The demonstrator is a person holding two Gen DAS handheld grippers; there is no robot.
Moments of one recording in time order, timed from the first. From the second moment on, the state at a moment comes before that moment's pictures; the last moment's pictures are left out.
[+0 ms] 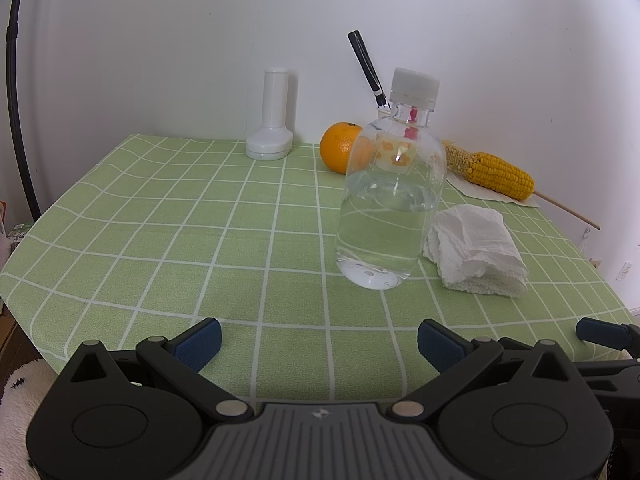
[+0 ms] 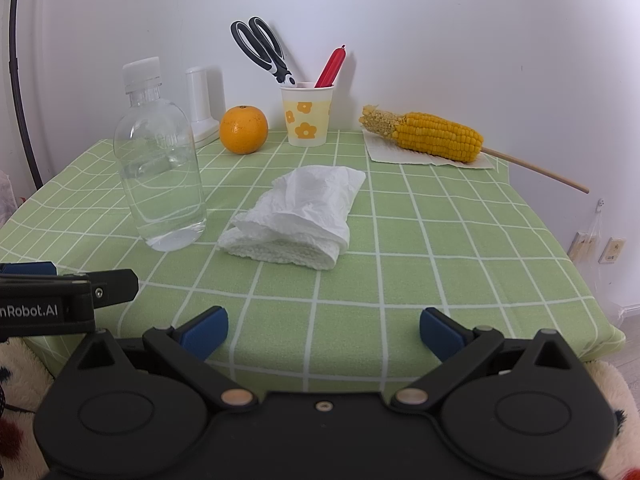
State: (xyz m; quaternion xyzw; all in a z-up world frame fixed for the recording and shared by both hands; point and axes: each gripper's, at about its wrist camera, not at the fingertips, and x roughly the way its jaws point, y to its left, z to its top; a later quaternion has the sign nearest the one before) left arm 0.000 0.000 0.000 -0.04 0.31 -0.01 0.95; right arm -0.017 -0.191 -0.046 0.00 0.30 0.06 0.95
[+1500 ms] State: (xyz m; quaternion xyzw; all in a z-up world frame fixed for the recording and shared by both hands) left arm -0.001 0.000 0.001 -0.04 0.31 -0.01 0.95; right arm -0.016 -0.191 -0.046 0.00 0.30 0.06 0.95
